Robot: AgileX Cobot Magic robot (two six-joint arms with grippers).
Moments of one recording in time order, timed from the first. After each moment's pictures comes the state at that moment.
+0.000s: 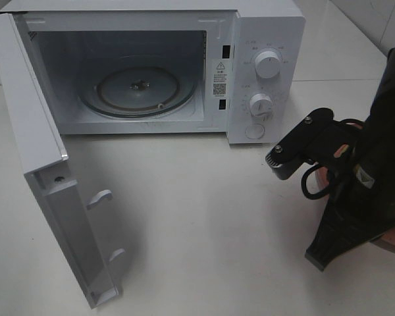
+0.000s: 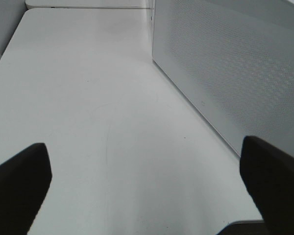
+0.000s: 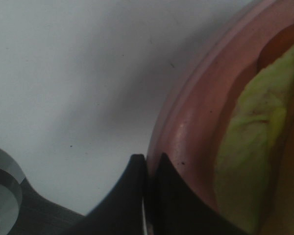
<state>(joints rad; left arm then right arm) -0.01 0.00 -0.52 -0.05 1.08 0.01 0.77 1.44 -0.75 -0.42 0.90 0.33</state>
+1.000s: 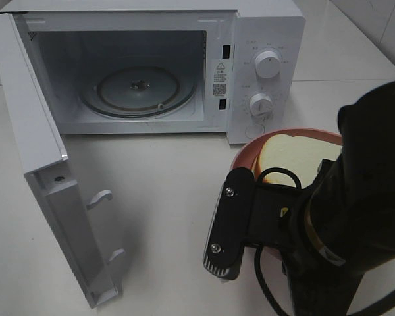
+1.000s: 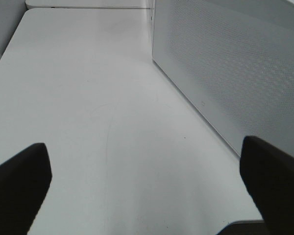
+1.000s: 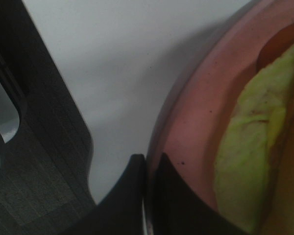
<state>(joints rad) -0.01 0.00 -0.52 -0.05 1.08 0.01 1.12 1.44 -0.75 -0.42 0.88 0.12</state>
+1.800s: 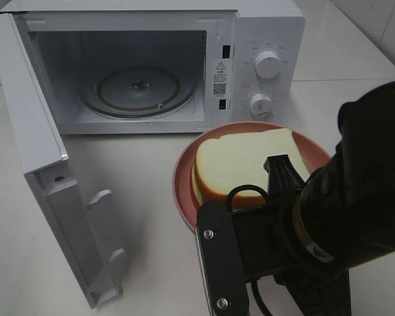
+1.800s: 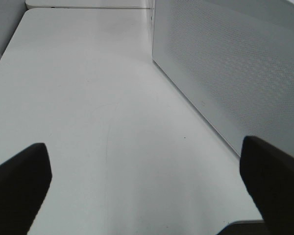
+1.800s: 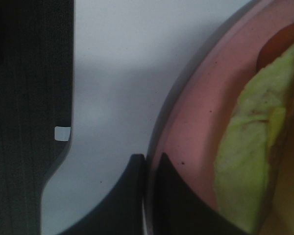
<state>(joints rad) -0.01 0.00 -0.52 -0.05 1.08 0.01 1.11 1.44 -0.75 -0.42 0.77 -0.32</state>
